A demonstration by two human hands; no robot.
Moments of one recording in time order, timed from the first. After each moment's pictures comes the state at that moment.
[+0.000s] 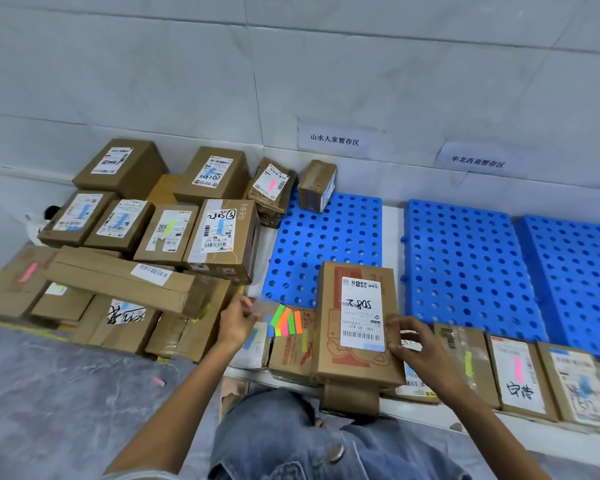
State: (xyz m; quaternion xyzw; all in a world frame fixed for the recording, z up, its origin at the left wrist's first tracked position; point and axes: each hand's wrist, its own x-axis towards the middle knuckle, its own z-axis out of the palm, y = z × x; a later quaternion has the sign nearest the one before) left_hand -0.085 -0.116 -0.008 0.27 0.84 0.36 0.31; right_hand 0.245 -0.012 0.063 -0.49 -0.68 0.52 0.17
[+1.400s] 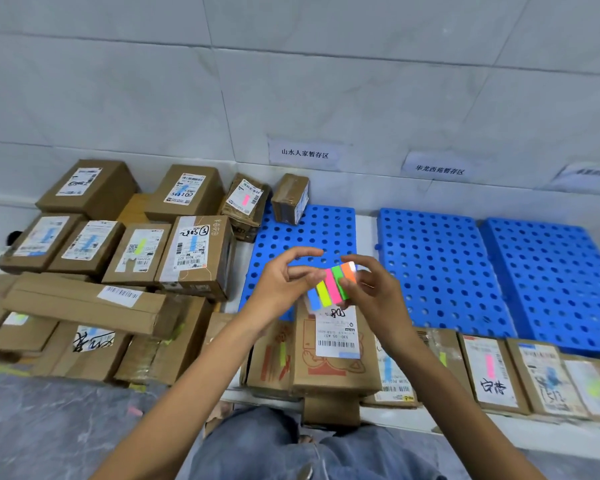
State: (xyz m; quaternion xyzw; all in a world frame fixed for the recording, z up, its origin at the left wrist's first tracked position) left_hand 0.012 -0.061 0.172 0.37 0.56 0.54 0.51; right_hand 0.172 -0.006 0.168 -0.40 -0.65 0.55 0.34
